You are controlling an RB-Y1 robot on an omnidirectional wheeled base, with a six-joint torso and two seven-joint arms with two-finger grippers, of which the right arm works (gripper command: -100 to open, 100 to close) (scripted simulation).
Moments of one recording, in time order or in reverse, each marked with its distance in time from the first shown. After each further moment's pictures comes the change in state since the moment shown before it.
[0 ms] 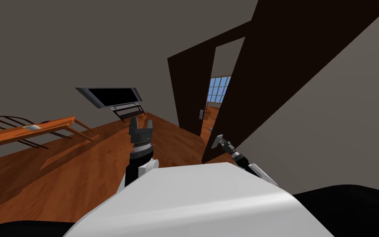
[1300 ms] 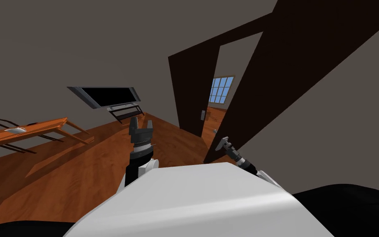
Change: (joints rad) arm 0.039 -0.011 -0.046 0.108 0.054 -0.248 -0.009
